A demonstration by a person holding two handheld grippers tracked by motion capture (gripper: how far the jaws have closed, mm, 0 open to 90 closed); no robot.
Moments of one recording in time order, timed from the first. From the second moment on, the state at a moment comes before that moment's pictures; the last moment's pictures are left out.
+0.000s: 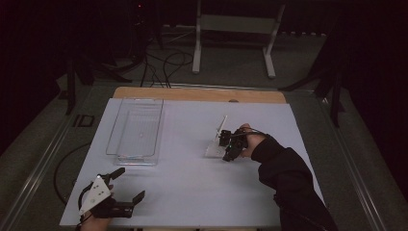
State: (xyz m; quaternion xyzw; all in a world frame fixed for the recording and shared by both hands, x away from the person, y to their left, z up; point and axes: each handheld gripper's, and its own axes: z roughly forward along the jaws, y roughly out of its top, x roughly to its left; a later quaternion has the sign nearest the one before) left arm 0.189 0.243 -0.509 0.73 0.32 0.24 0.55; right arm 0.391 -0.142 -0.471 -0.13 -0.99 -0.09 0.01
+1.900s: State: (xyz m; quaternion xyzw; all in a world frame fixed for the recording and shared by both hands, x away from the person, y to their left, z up) left arm 0.220 0.207 -0.421 0.82 0.27 0.17 0.47; right arm 0.317 -0.167 -0.461 -0.09 -0.99 -0.11 0.01
